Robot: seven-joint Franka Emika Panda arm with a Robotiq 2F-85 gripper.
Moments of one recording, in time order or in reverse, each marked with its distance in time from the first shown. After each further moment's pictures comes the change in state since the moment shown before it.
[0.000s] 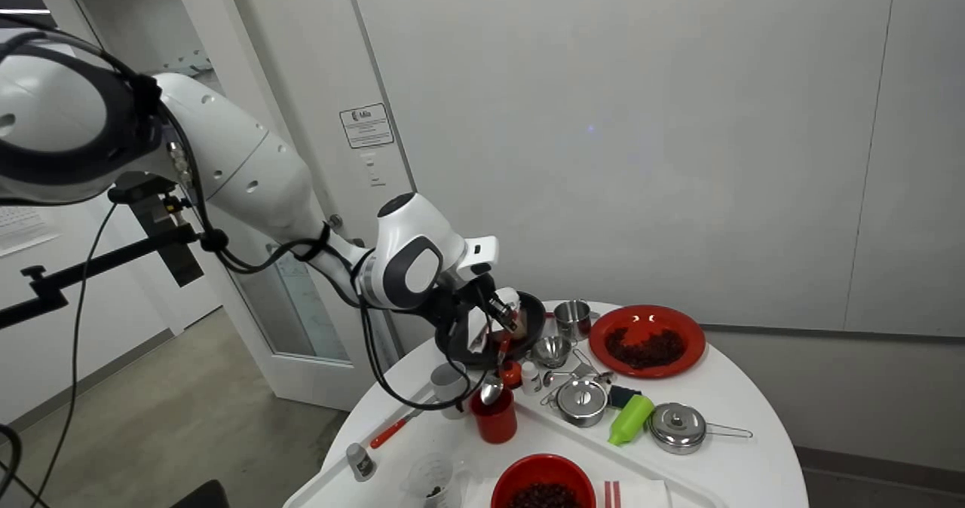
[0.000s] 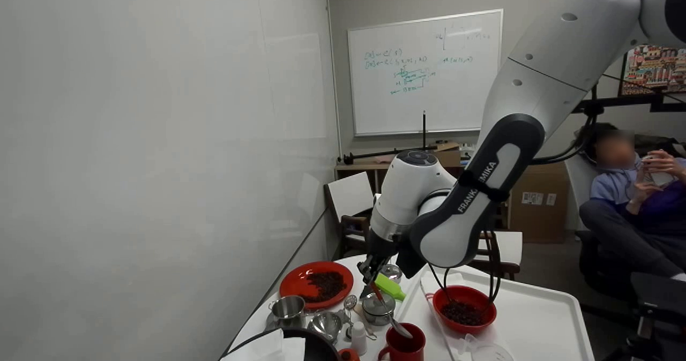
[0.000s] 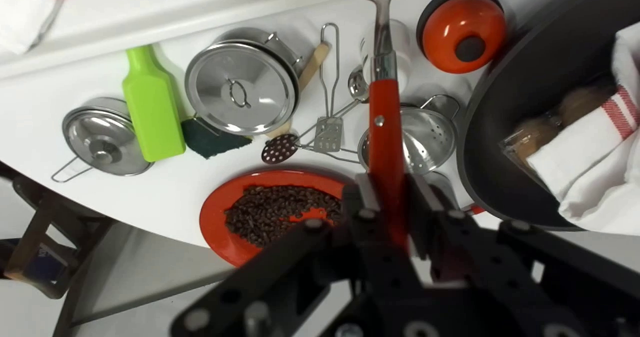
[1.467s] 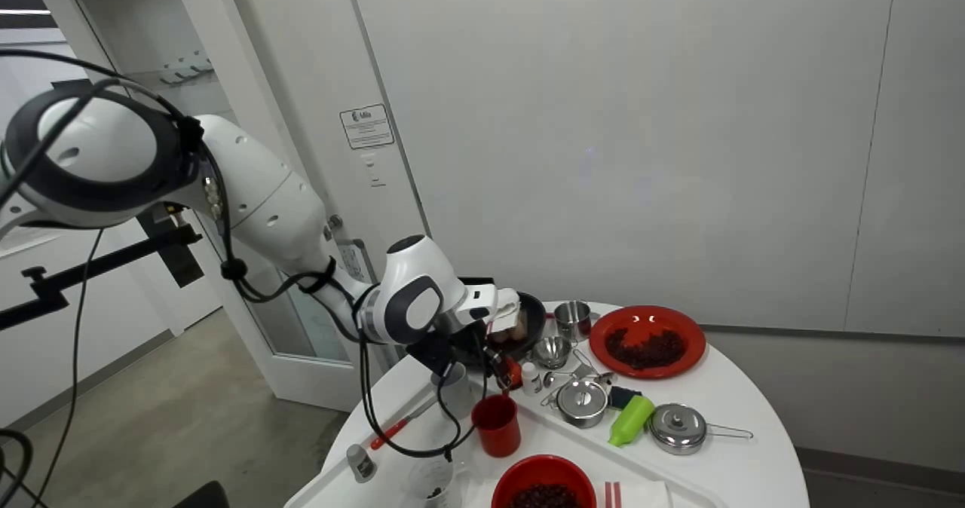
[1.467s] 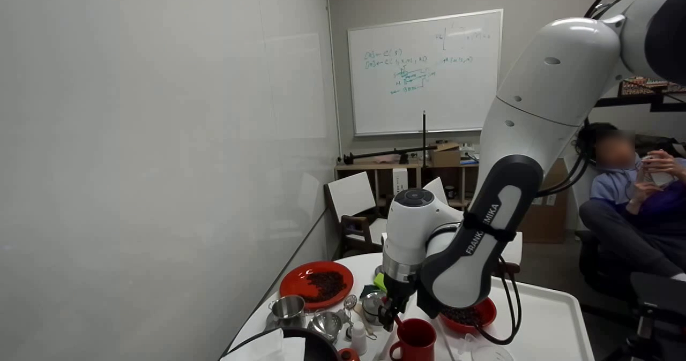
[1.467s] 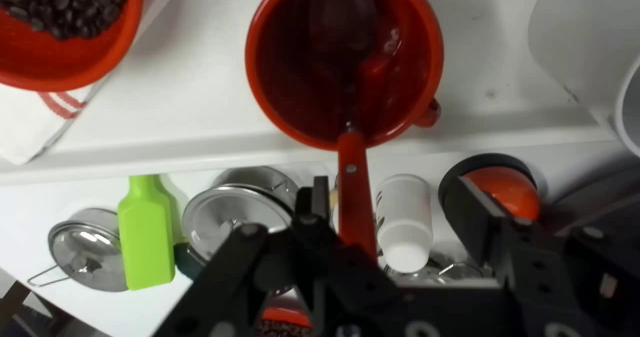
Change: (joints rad) arm 0.017 0.112 0.011 0.003 0.000 -0.093 -0.051
